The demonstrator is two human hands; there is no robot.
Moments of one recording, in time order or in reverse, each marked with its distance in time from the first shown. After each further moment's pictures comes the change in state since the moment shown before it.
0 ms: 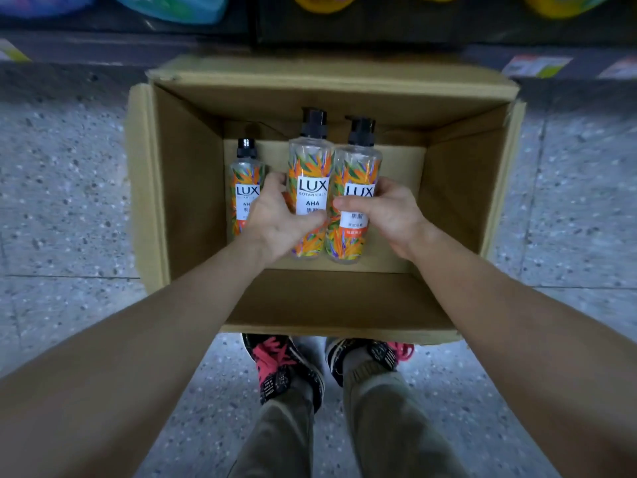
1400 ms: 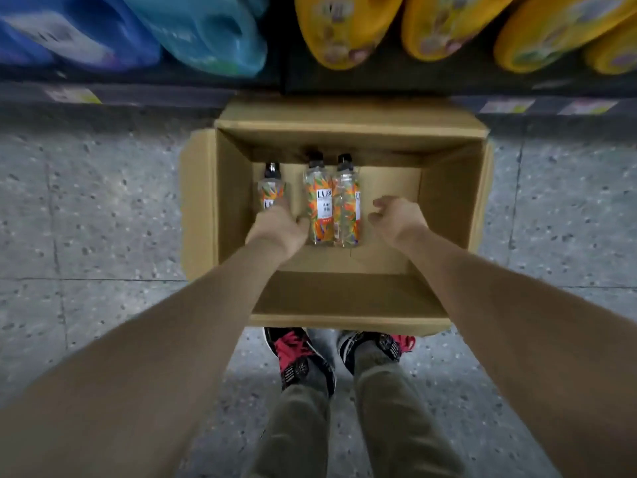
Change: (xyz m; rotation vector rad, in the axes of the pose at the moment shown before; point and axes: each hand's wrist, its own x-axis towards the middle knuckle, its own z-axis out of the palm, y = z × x) left_hand -0.048 0.045 -0.065 0.344 0.003 -0.140; right_hand -0.059 -0.063 0.014 -0.747 0.157 0.101
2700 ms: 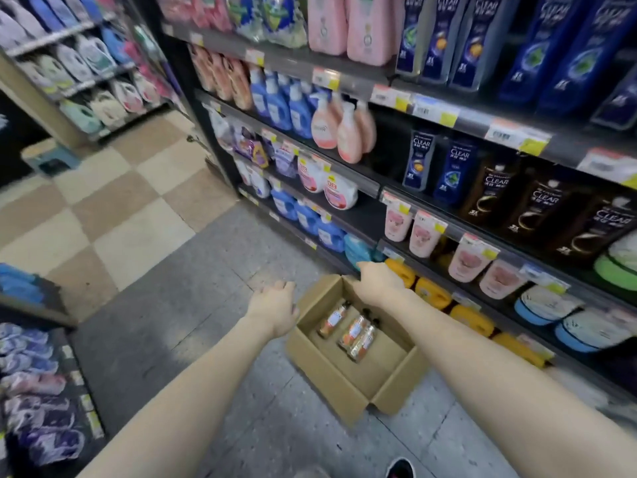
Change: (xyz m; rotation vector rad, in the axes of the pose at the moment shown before) left_hand -0.676 0.140 -0.136 0.186 0.521 -0.198; right_hand -0.565 -0.056 -0.332 -0.695 0.053 -1.016
